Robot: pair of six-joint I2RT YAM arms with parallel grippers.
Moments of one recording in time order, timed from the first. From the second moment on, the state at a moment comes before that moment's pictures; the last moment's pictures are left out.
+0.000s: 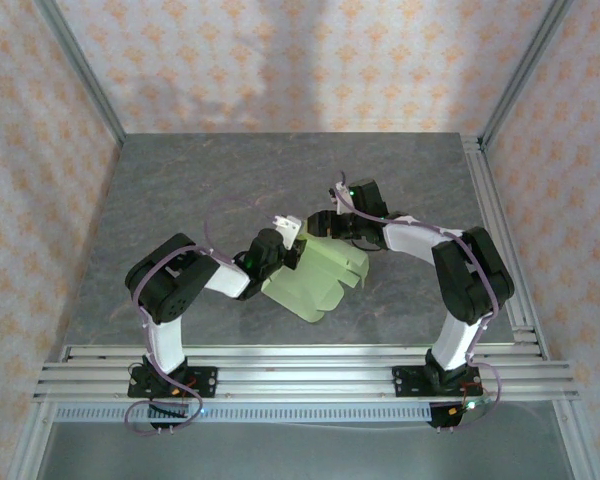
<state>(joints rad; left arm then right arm) -0.63 1.87 0.67 0.77 -0.12 -0.10 0.44 1.76 1.03 -0.02 -0.55 0.44</state>
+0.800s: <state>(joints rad) -0.62 1.92 0.68 0.78 -0.11 -0.14 0.48 1.75 1.04 -0.07 -0.47 0.34</state>
